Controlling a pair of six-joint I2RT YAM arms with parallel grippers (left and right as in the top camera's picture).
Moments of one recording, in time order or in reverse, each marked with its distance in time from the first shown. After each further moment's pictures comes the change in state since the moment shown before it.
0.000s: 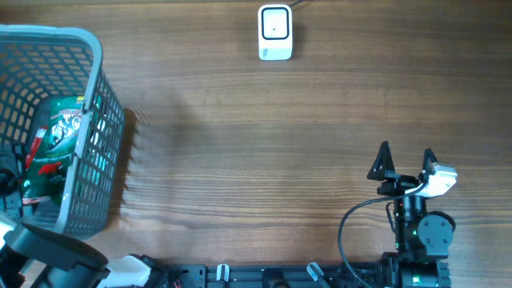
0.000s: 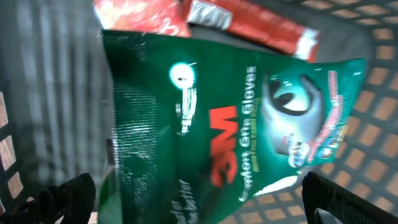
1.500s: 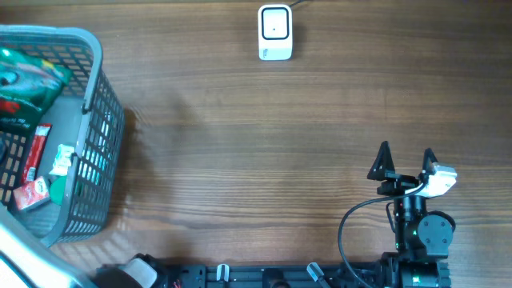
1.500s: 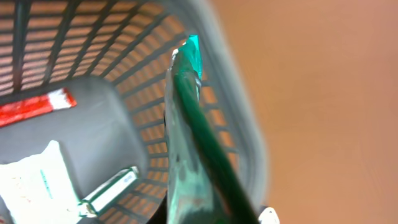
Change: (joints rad) left arm -0.119 -0.267 0.190 0.237 0.325 0.142; right arm 0.000 0.000 0.000 0.000 0.000 0.000
